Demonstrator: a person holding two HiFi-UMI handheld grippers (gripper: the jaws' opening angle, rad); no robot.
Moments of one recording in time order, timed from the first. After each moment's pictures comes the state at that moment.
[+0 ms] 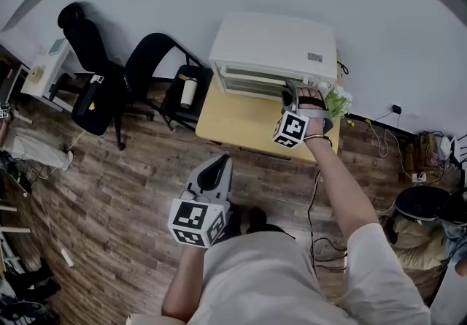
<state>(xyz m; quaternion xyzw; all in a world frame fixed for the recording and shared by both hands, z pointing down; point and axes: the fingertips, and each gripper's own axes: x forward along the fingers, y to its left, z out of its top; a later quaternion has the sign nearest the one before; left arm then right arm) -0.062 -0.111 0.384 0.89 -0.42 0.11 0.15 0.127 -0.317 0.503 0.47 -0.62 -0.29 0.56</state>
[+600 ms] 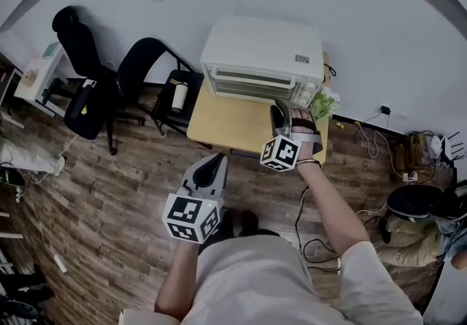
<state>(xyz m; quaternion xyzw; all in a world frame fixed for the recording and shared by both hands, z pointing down) -0.051 -0.105 0.380 0.90 -0.40 0.10 0.15 0.107 -0.249 0.472 0.52 -0.64 -0.28 0.50</state>
